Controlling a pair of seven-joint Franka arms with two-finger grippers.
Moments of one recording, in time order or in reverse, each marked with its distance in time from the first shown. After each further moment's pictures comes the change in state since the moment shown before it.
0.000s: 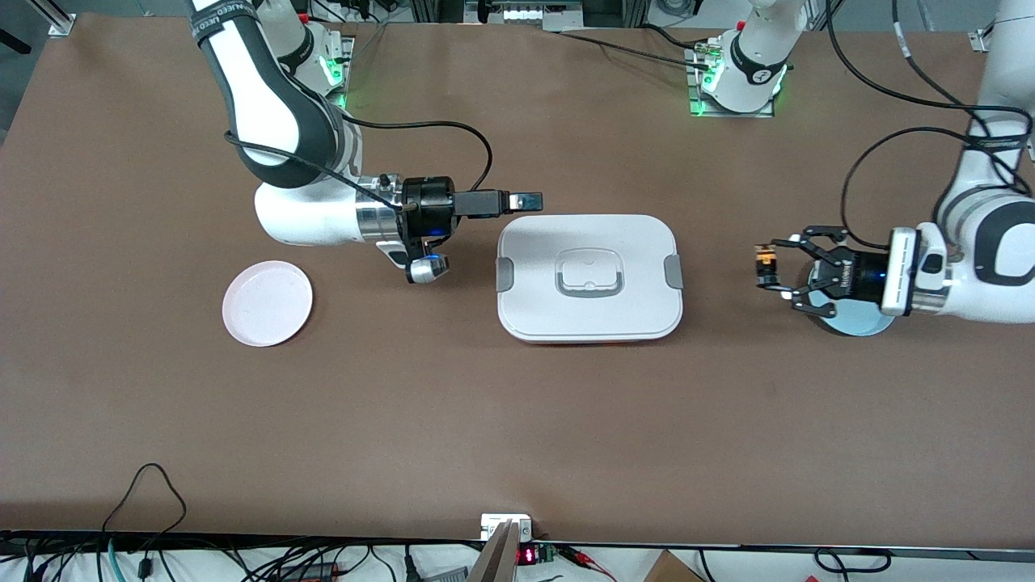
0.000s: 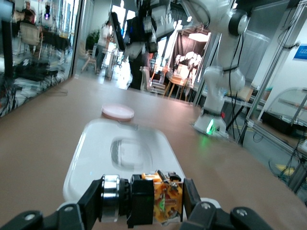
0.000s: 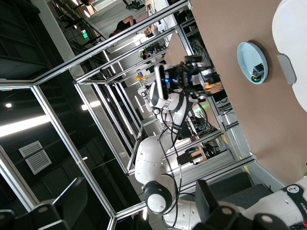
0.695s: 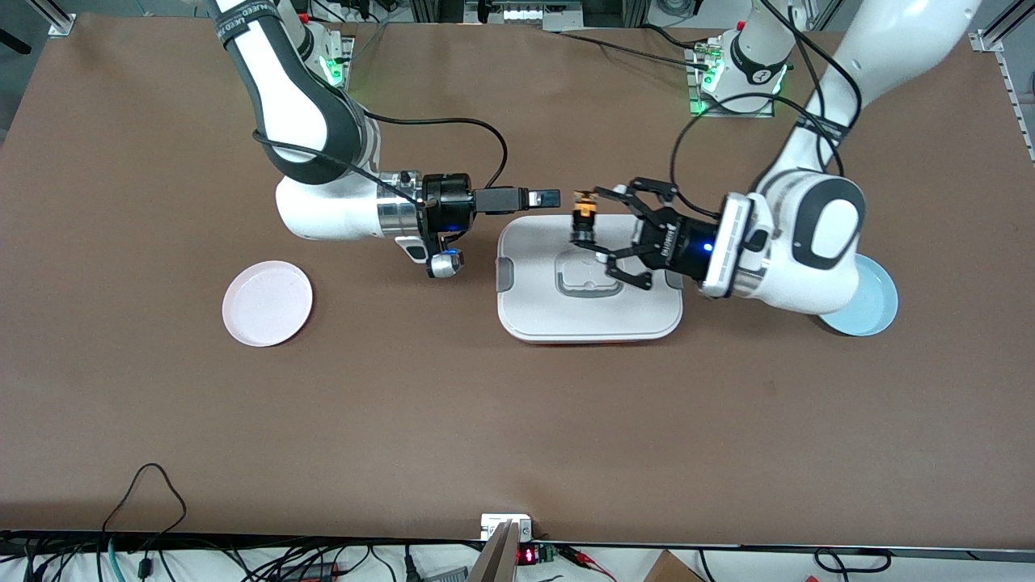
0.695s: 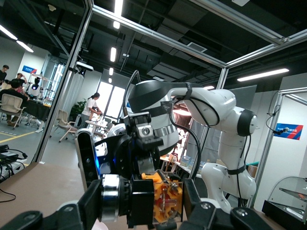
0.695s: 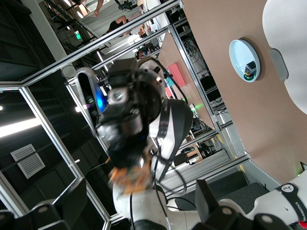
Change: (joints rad) left arm -0.417 -0.082 -0.064 0.011 -0.546 0.211 -0.172; right arm 0.040 0.009 0.000 0.001 0.002 0.039 0.000
